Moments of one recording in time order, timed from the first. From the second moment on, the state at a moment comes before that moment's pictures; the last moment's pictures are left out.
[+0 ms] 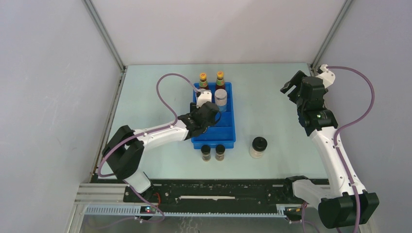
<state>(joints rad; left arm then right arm) -0.85 1.61 1.04 -0.20 -0.63 -0.52 0.12 1.06 1.10 -0.42 0.36 0.56</state>
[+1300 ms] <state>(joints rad) -0.96 1.20 1.05 -0.20 -0.81 -0.38 0.44 0.92 1.10 -0.58 0.54 0.53</state>
